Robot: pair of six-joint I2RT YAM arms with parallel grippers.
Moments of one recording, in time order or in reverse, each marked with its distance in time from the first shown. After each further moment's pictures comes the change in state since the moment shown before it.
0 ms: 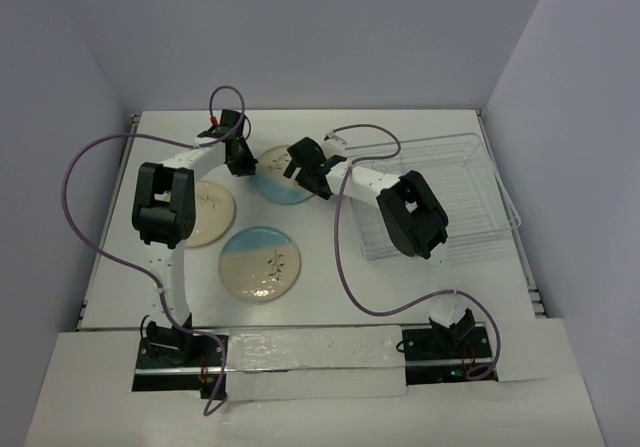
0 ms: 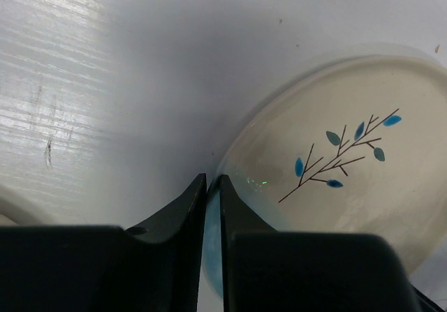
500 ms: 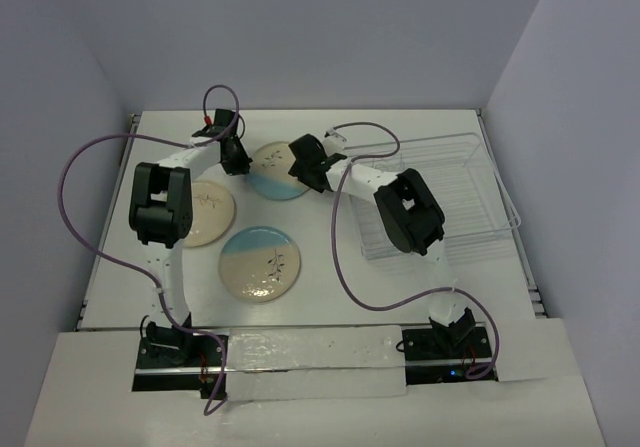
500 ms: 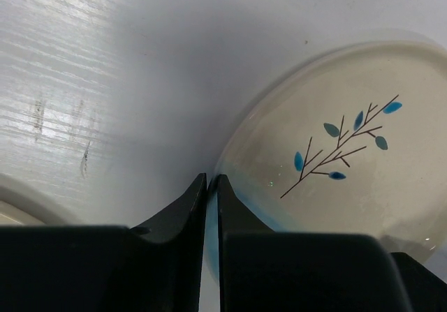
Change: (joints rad) left arm 0.030 -0.004 -0.009 0.008 0.008 0.012; right arm -0.019 0.063 0.076 0.021 -0.030 -0.008
